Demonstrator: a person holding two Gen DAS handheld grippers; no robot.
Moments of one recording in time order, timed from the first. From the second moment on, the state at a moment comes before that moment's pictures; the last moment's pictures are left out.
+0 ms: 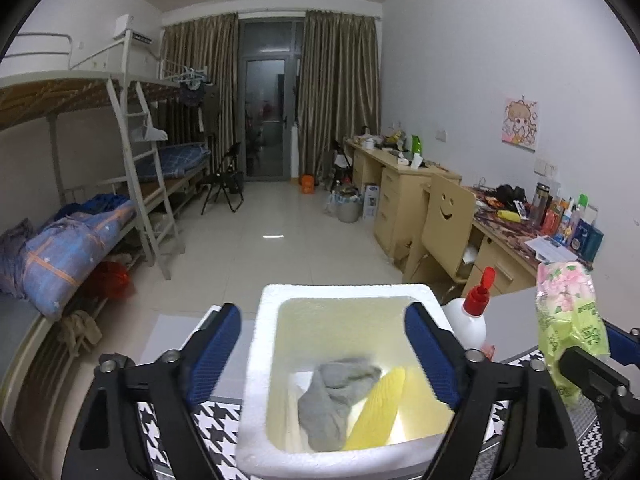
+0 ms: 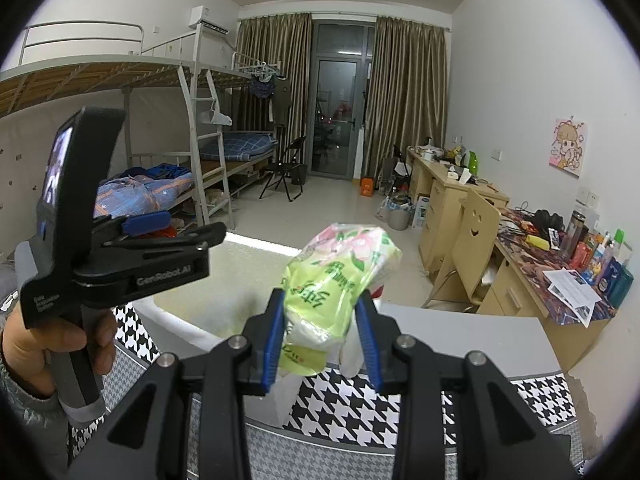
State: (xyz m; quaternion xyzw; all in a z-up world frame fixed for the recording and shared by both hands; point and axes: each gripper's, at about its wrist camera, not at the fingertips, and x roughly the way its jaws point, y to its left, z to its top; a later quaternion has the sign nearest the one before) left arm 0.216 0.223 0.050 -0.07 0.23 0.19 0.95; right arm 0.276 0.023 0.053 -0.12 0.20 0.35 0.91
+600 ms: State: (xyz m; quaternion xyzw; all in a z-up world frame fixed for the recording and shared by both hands) left arm 0.144 0.216 0.067 -0.06 0.19 0.22 0.96; right arm 0.281 0.052 0.048 -0.13 0.21 0.37 0.89
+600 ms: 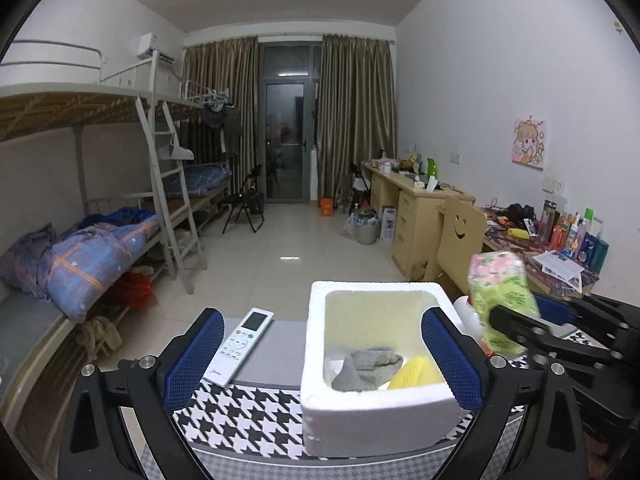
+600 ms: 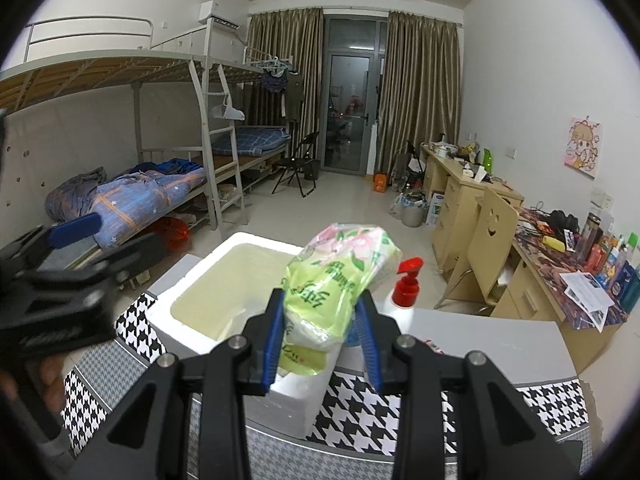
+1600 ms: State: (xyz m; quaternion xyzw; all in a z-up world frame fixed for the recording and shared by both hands) left arm 0.079 0.235 0.058 -0.07 0.16 0.29 0.94; right arm 0.298 0.101 0.038 -0.13 0.24 0.39 0.88
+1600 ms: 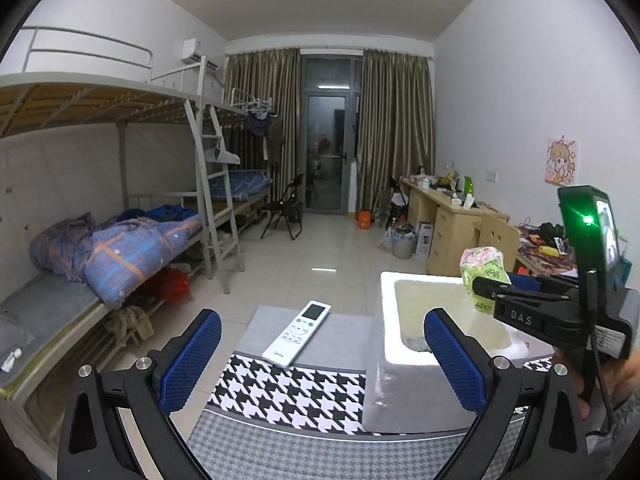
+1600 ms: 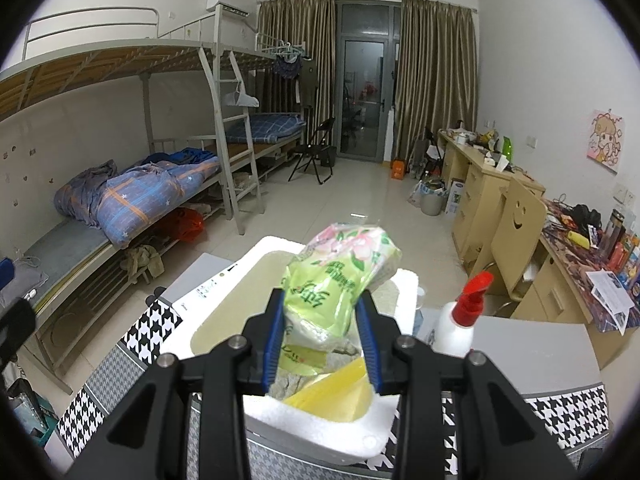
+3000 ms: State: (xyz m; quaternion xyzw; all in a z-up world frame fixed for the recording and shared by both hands) left arm 0.033 0.190 0.049 -0.08 0.15 0.27 0.95; right arm 0.232 0.029 0.052 -0.10 0.20 0.41 0.88
